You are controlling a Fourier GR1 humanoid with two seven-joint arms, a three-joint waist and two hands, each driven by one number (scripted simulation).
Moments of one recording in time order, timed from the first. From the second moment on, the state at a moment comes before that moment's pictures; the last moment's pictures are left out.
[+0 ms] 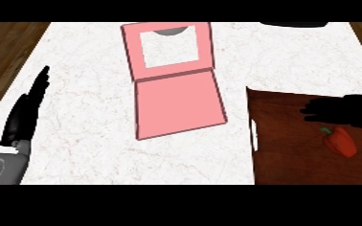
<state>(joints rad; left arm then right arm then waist) -0.15 0.49 -0.04 -1.32 -0.05 0.22 0.08 -0.54 -1.00 0.70 -0.90 0.63 0.15 -1.07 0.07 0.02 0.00</state>
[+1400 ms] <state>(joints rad) -0.12 0.48 0.02 -1.31 -0.08 0.21 0.07 -0.62 -0.90 0.82 -0.71 0.72 0.03 -1.16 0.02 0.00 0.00</state>
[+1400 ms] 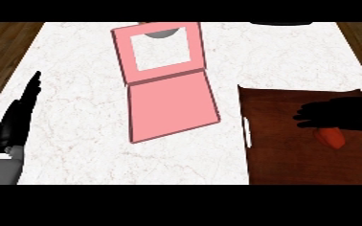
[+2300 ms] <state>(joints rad) -0.10 0.44 0.03 -1.31 -0.12 0.21 0.04 -0.58 -0.73 0.69 -0.64 0.73 -0.12 -1.13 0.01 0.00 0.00</state>
